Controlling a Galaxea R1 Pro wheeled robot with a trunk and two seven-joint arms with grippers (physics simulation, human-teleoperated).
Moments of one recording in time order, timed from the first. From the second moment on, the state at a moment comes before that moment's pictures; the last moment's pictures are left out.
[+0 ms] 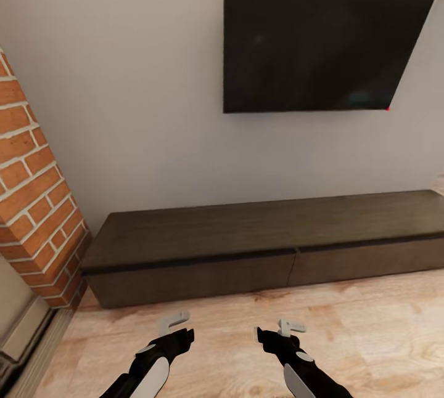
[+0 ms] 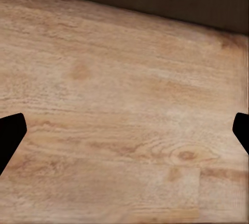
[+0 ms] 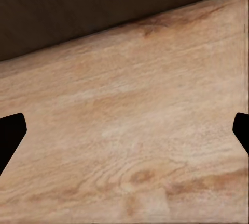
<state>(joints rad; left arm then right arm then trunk) -0.28 0.05 -0.54 -1.12 0.84 0.33 0.59 -0.45 -0.01 0.50 -0.53 -0.64 -0.01 -0.18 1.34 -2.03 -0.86</state>
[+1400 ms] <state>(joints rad) -0.28 0.05 -0.54 -1.12 0.85 0.33 0.59 -0.45 -0.01 0.50 -0.48 -0.64 -0.07 -0.11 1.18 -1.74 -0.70</state>
